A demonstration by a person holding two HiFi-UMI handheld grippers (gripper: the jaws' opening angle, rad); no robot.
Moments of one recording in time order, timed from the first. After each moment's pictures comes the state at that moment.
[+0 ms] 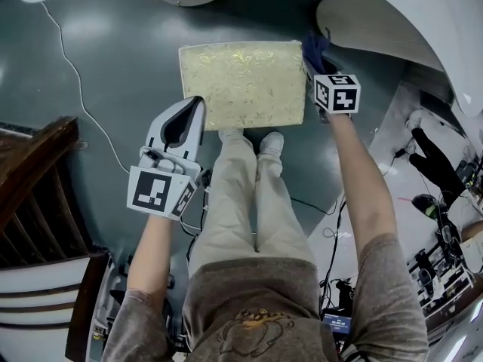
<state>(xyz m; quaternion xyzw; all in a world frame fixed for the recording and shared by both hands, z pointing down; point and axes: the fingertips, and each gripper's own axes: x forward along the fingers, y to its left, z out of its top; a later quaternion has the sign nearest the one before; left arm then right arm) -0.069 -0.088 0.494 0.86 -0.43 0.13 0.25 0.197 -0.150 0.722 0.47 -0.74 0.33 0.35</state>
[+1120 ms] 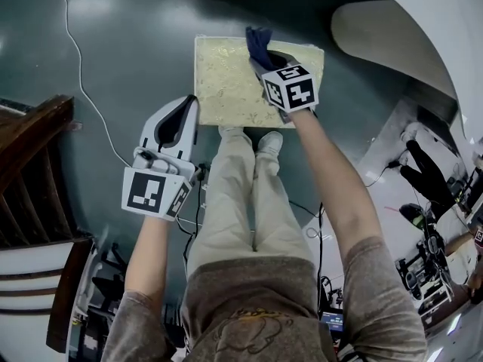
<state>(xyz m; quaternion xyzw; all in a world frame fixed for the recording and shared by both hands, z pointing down) -0.120 -0.078 0.505 0.83 -0.48 0.12 0.26 -0.002 -0.142 0.718 0.32 -0.81 0.35 0.34</state>
